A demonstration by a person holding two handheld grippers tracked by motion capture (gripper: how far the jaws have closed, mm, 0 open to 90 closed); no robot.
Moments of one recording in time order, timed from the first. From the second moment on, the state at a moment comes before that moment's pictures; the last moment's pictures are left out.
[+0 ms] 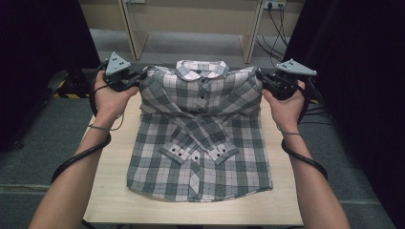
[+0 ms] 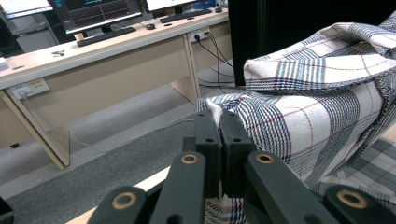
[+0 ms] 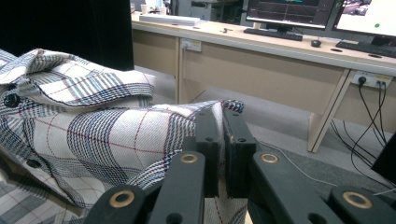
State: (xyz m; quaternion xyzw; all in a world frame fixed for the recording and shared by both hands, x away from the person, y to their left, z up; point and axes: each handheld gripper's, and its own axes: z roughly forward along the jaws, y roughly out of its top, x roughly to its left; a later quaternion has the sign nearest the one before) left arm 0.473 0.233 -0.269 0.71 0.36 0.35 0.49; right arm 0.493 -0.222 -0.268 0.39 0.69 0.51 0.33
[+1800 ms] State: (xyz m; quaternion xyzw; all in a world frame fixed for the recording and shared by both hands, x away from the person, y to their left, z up) left arm 0.398 0.232 -0.375 0.80 0.30 0.29 0.42; right arm 0.415 -0.233 -0.388 0.39 0.75 0.46 0.27
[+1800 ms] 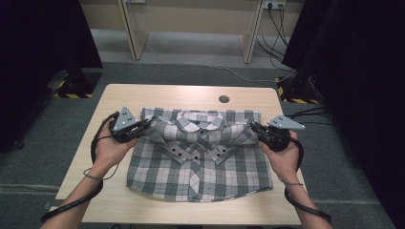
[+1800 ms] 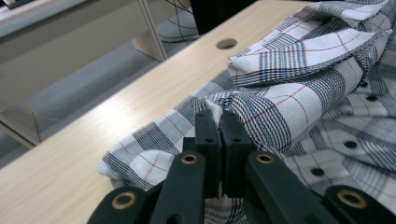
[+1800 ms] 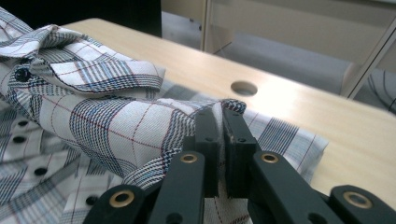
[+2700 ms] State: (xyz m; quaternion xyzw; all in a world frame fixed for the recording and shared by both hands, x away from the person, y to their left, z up) left arm 0.364 0.230 -0.447 0.86 0.31 0.21 0.36; right arm 0.372 -0.238 -0.452 0.41 0.80 0.41 0.18
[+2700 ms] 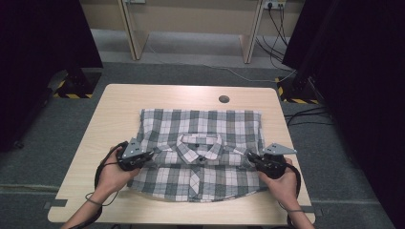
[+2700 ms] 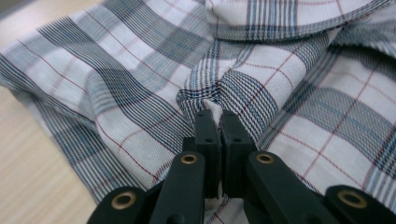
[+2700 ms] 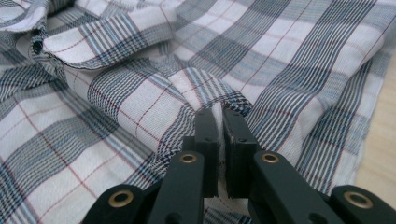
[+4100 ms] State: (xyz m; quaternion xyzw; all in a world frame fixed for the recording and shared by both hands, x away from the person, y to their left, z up) left arm 0.420 0.195 -0.434 0.85 0.35 0.15 0.36; right arm 0.415 -0.208 -0.433 0.41 0.81 0.38 0.16
